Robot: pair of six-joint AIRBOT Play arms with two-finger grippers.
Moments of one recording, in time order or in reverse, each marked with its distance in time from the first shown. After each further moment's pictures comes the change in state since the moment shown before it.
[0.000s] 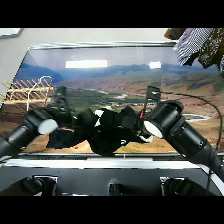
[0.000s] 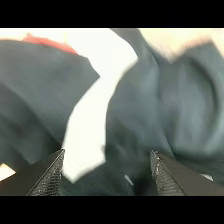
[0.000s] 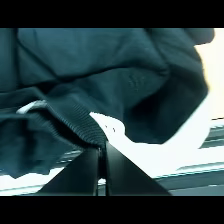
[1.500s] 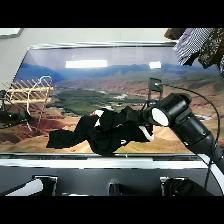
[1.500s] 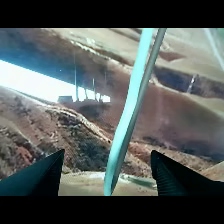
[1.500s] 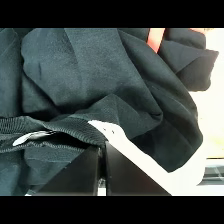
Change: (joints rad) left arm 1.076 -0.230 0.000 -0.122 -0.107 1.149; right arm -0.143 -0.026 0.000 0.059 -0.112 -0.219
